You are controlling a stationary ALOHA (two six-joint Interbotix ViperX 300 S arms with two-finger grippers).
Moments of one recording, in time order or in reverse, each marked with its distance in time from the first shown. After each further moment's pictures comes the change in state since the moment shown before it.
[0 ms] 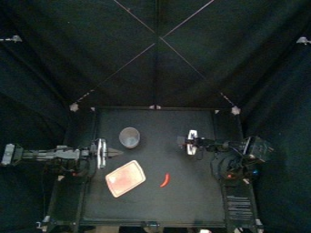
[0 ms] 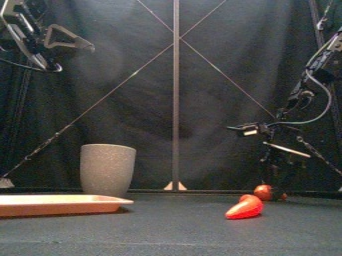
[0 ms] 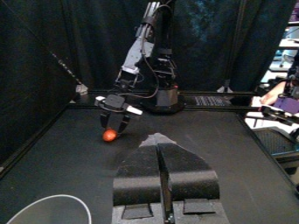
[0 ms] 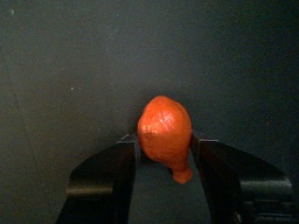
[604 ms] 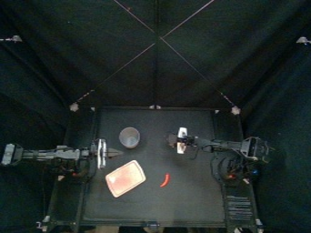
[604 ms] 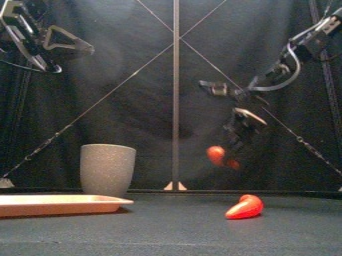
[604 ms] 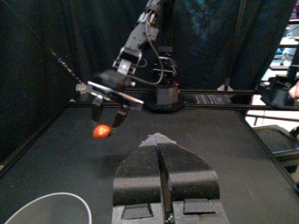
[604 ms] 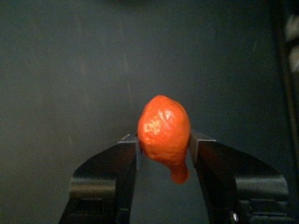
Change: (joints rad) left arm 0.002 0.000 0.006 0.000 -0.002 0.002; right arm 0.172 -0.044 -0.244 0.057 -0.011 0.015
